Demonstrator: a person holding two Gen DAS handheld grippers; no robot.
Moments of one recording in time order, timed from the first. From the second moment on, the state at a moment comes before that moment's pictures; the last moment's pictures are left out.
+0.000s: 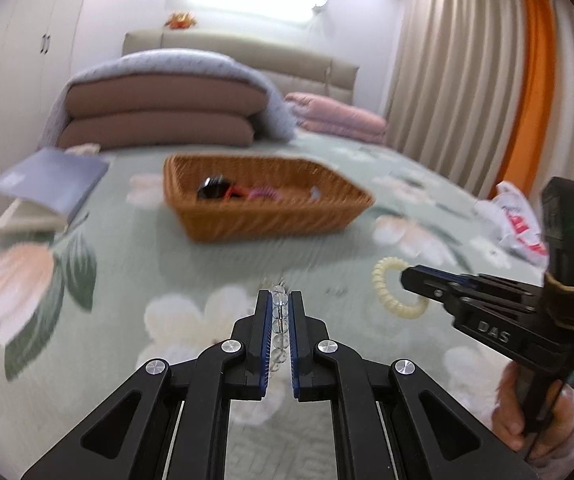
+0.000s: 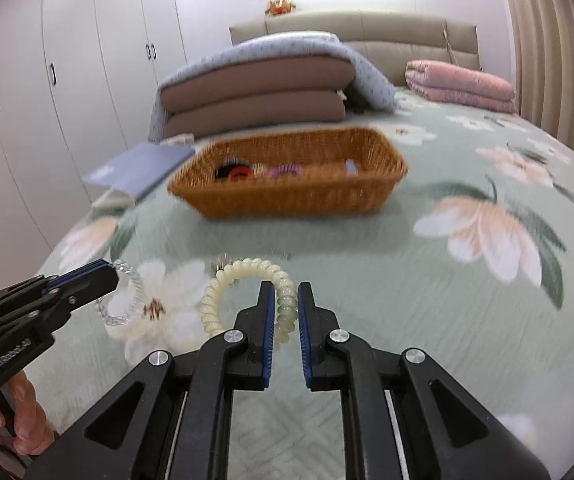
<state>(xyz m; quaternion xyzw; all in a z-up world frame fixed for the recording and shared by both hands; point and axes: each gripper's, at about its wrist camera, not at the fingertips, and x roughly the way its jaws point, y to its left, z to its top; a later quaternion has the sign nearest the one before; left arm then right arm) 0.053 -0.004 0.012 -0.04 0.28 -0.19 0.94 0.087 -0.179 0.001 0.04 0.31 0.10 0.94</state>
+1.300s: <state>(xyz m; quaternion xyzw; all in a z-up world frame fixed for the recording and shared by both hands) 0.248 -0.034 0.022 -0.13 0.24 -0.23 0.93 0.292 -0.228 -0.009 0.13 0.31 0.08 0.94</state>
